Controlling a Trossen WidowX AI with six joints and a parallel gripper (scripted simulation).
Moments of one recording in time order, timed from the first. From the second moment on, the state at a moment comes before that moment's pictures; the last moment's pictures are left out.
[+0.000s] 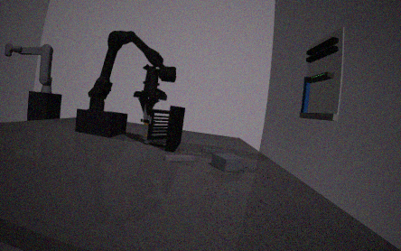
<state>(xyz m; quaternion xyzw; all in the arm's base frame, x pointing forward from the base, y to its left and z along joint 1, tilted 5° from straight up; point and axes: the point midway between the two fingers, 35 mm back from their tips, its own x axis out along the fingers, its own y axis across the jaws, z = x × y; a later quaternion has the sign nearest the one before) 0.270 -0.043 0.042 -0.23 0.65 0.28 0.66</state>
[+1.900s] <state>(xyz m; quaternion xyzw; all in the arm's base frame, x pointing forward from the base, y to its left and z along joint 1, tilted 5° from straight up) 0.250 0.072 0.050 0.04 0.71 0.01 0.70</state>
